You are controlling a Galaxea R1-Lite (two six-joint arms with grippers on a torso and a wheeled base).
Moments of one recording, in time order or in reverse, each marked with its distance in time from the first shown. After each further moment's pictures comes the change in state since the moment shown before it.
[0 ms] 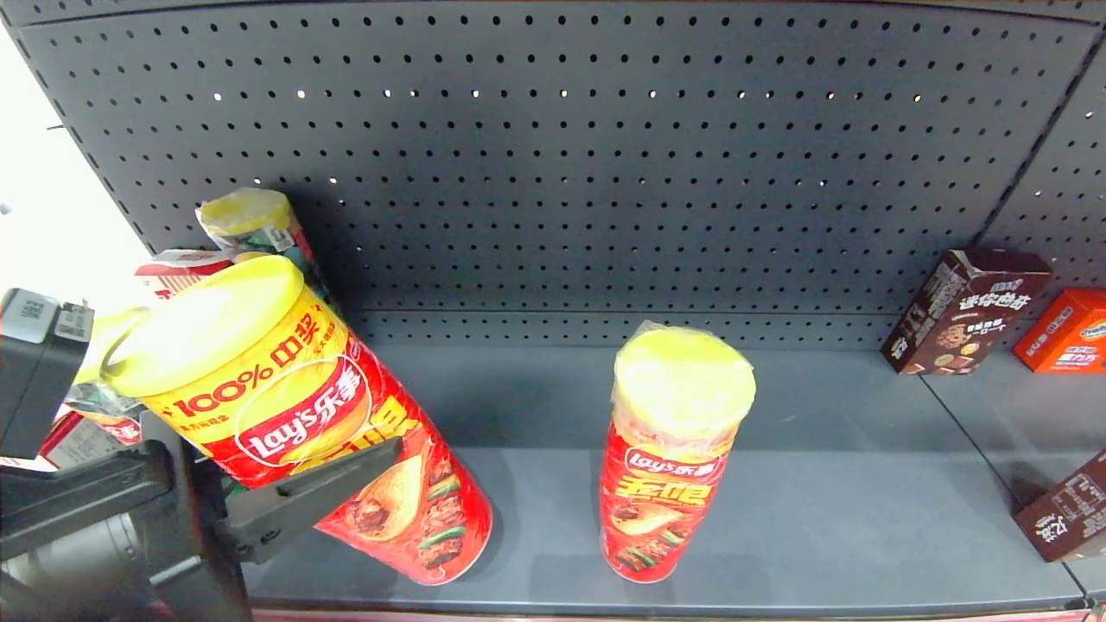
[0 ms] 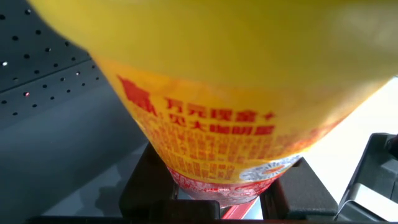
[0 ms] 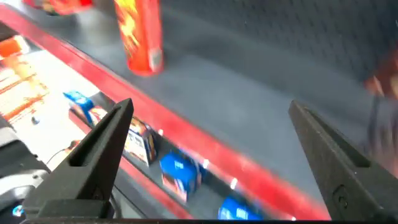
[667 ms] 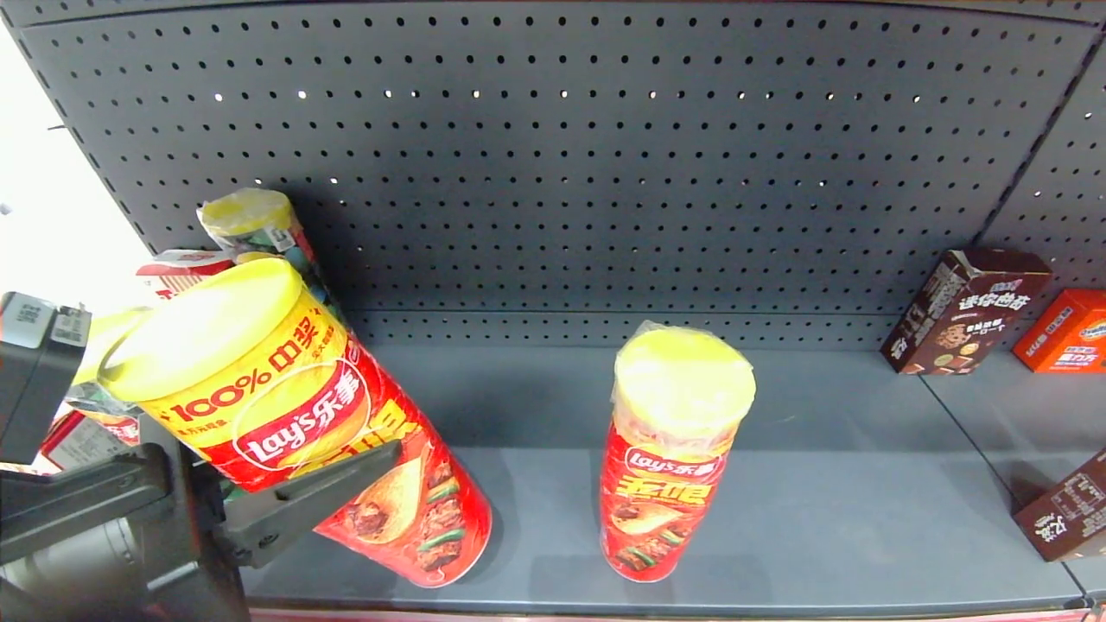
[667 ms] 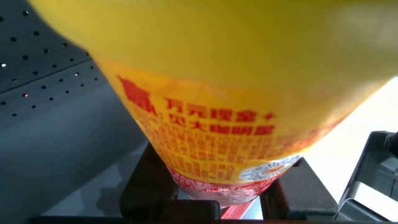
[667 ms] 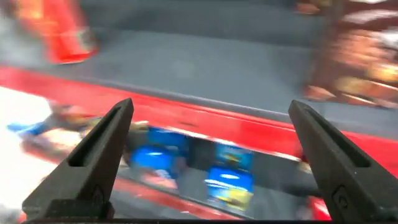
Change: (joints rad) left arm -0.003 -0.004 0.005 0.001 -0.001 0.005; right arm -0.138 -0.203 0.122 0.083 -0.209 0.144
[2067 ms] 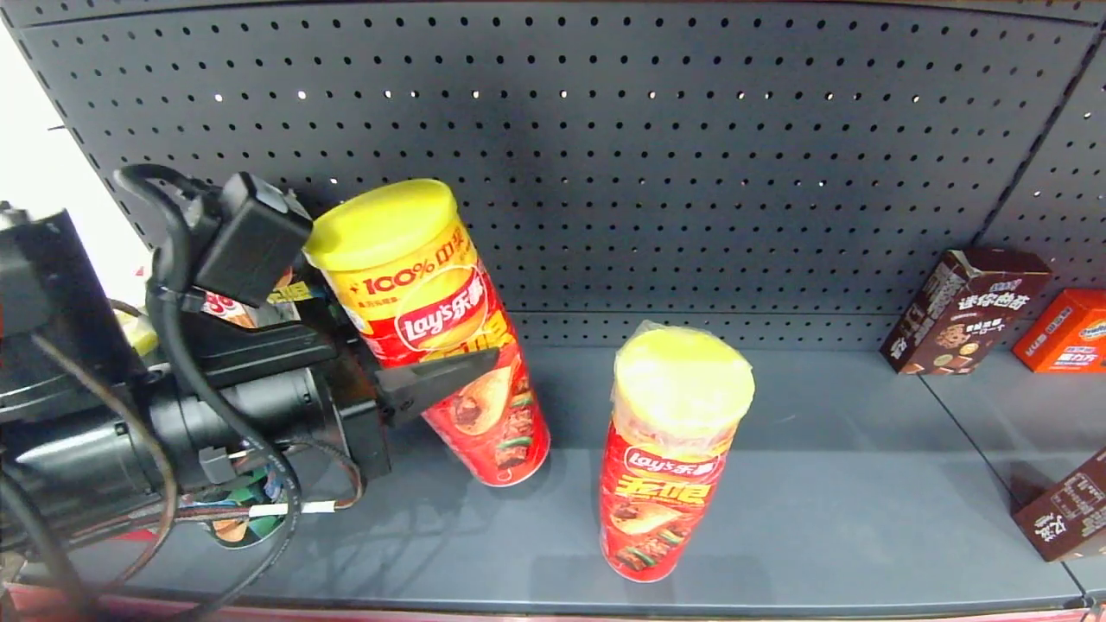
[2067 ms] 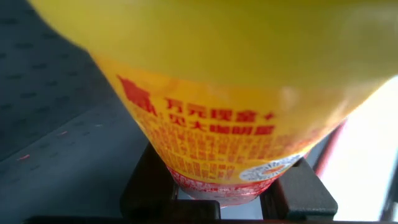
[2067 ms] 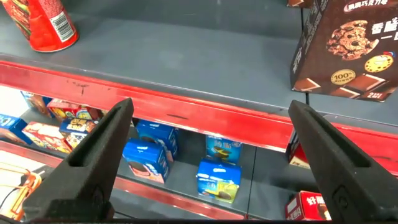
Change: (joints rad) left arm 0.022 0.278 -0.292 0.073 -0.094 0.088; right arm 0.014 -0.002 0.019 0.003 0.008 -0.030
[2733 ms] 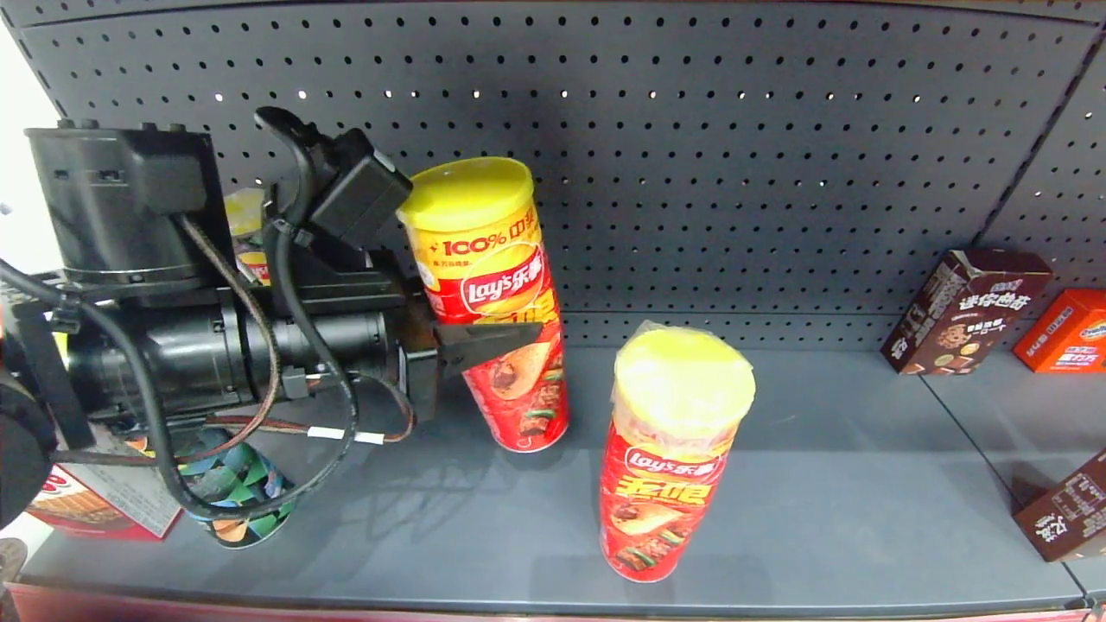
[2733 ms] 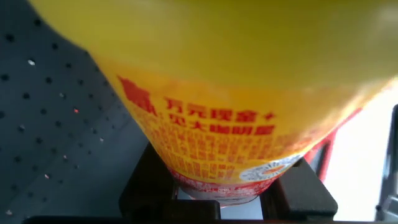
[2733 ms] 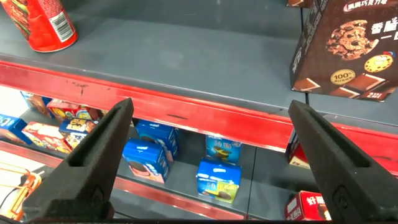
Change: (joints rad) left arm 0.019 0.146 -0.270 0.202 -0.115 0.154; right arm -0.001 0.000 0.000 0.000 0.000 0.000
